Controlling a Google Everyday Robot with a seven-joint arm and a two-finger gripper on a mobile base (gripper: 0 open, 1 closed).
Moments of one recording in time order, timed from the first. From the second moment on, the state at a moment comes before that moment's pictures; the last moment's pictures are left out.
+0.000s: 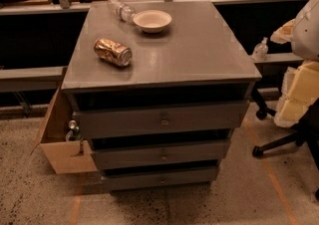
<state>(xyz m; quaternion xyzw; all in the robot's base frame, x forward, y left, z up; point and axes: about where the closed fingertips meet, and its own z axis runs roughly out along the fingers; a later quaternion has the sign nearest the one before) 0.438 -0.217 0.976 -0.60 0.78 -0.03 0.16</state>
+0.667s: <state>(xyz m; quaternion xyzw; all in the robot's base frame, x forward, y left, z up) 0.451 -0.204 0.972 -0.58 0.79 0.00 0.20</state>
